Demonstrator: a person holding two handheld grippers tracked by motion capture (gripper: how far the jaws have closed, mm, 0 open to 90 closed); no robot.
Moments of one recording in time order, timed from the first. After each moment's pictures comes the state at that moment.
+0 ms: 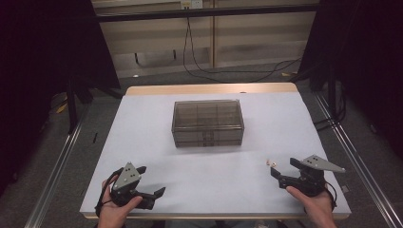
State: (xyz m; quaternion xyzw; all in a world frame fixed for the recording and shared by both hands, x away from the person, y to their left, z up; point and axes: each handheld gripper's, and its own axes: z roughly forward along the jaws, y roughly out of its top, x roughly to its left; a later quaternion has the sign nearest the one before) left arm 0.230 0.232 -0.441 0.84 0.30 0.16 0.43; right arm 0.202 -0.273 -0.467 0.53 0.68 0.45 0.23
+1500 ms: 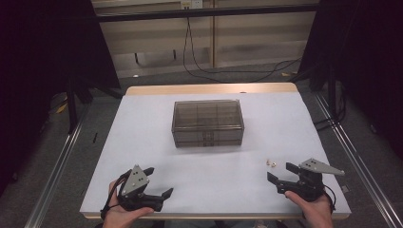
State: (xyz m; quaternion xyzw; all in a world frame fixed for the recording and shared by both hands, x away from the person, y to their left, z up) left arm 0.215 0.207 -0.435 0.84 0.29 0.18 0.43; right arm 0.192 -0.263 -0.462 0.53 0.69 0.46 0.19
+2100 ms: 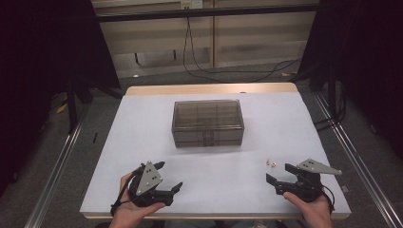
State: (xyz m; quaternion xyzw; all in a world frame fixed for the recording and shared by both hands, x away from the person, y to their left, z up) left arm 0.222 0.178 -0.424 0.84 0.24 0.22 0.43; right arm 0.192 -0.259 -0.463 0.53 0.70 0.45 0.19
